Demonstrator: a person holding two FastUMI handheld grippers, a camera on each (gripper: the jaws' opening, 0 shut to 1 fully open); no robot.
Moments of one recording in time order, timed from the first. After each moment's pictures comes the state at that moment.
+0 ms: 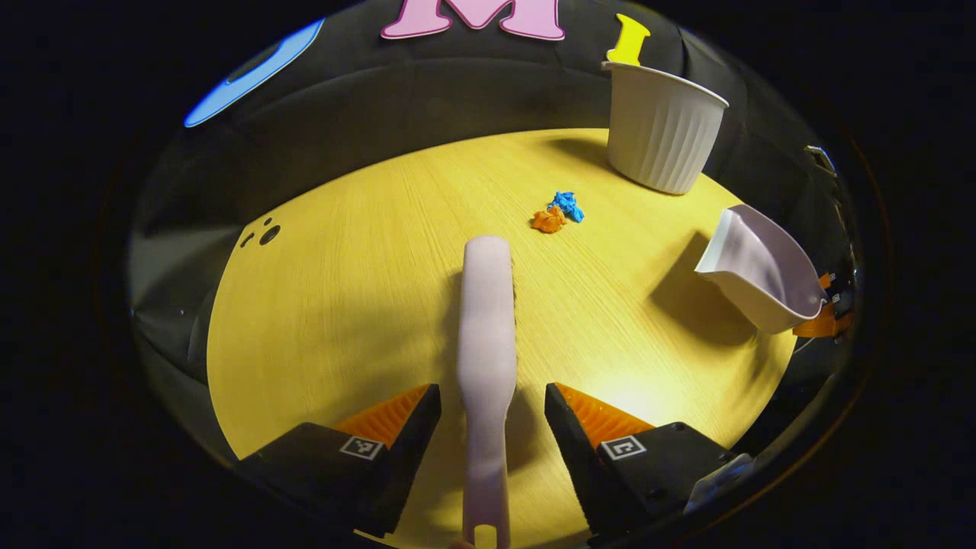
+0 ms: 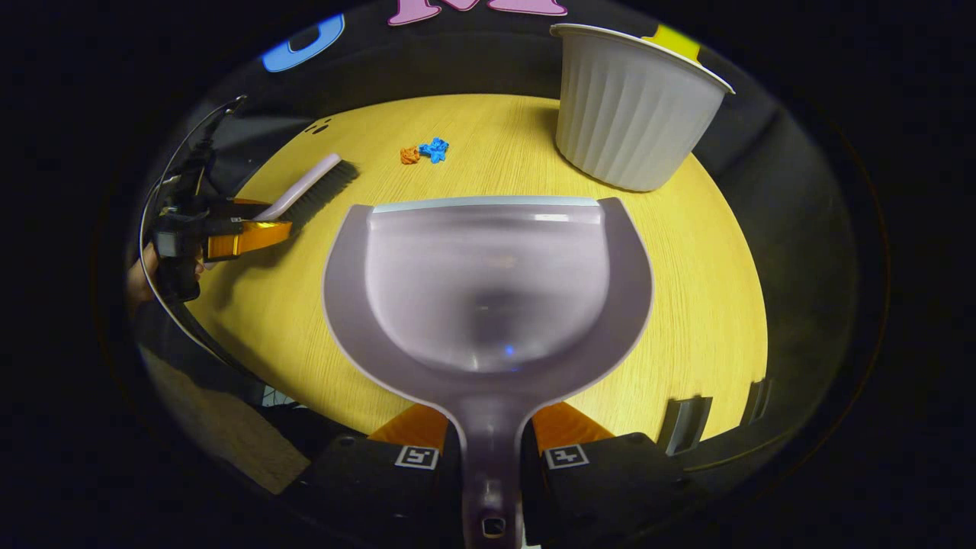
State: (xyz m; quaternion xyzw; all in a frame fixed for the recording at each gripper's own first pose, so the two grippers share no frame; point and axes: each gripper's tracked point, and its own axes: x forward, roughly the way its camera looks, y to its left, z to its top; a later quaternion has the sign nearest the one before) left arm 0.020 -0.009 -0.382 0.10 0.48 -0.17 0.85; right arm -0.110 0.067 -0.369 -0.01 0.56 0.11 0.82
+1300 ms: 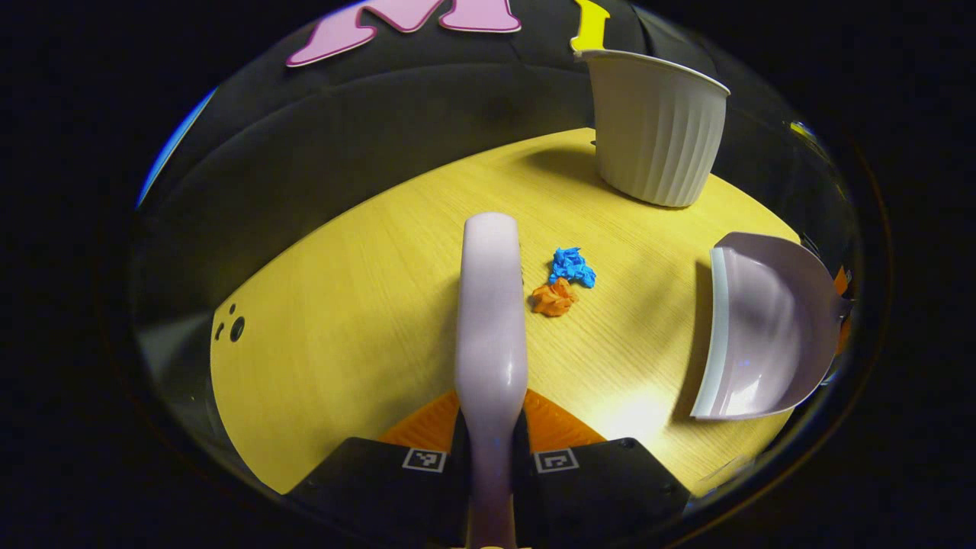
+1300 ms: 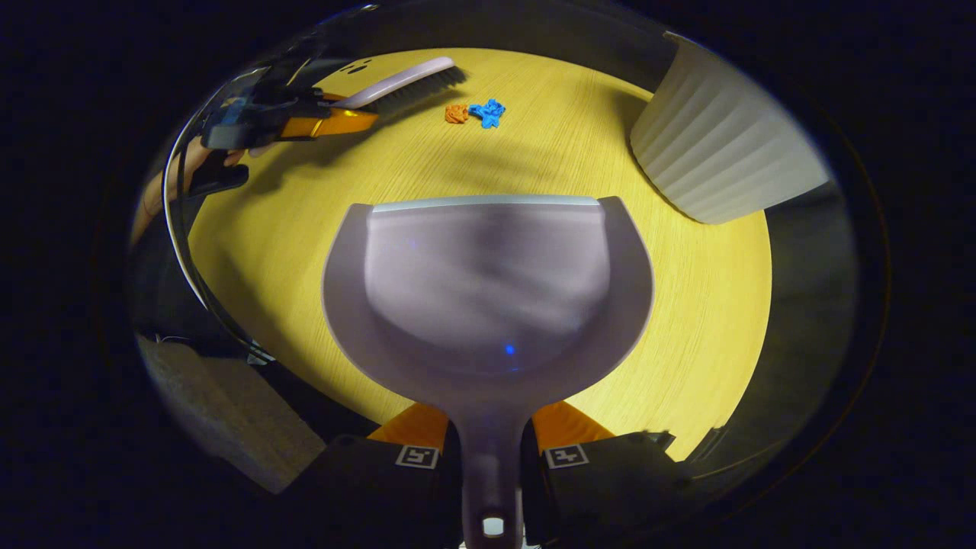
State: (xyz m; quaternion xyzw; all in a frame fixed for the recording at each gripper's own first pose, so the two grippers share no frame) left arm 0.141 -0.061 -0.389 0.17 0.44 -0.24 0.85; right arm -0.082 0.088 -0.368 -0.10 0.65 0.18 0.73
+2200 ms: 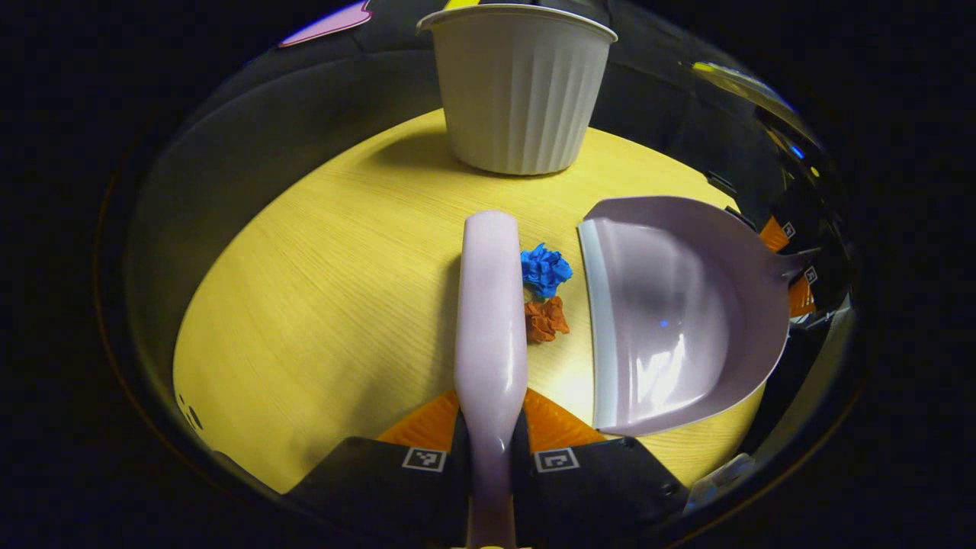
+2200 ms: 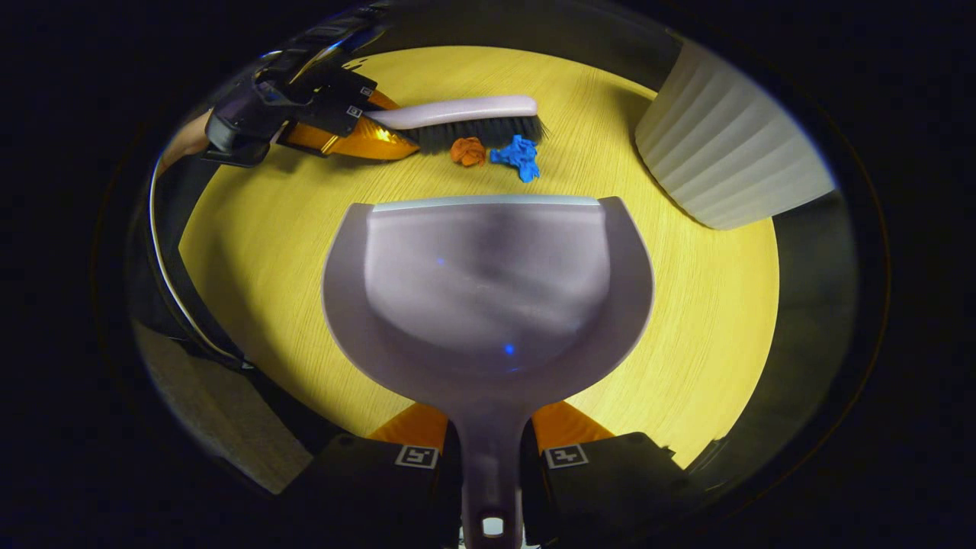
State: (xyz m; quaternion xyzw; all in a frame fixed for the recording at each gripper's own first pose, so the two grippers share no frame) left arm 0.087 -0.153 -0.392 0.20 0.47 -0.44 0.74; right arm -0.074 0.092 -0.381 -0.09 0.64 0.18 0.74
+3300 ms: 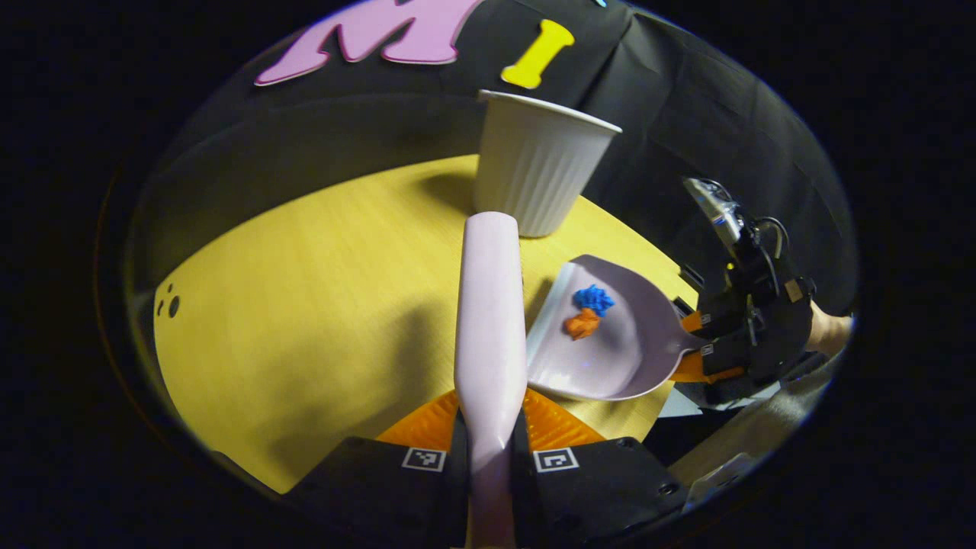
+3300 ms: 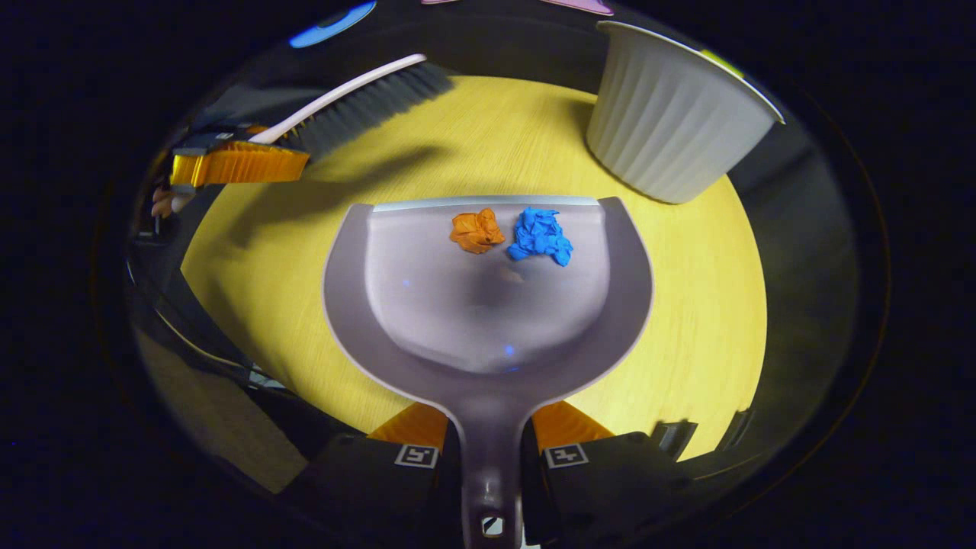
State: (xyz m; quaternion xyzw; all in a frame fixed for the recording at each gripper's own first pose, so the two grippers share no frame) left arm 0.037 -0.100 -0.301 0.04 0.45 -0.33 0.83; right arm -0.074 0.085 -0.367 -0.04 0.57 0.14 0.81
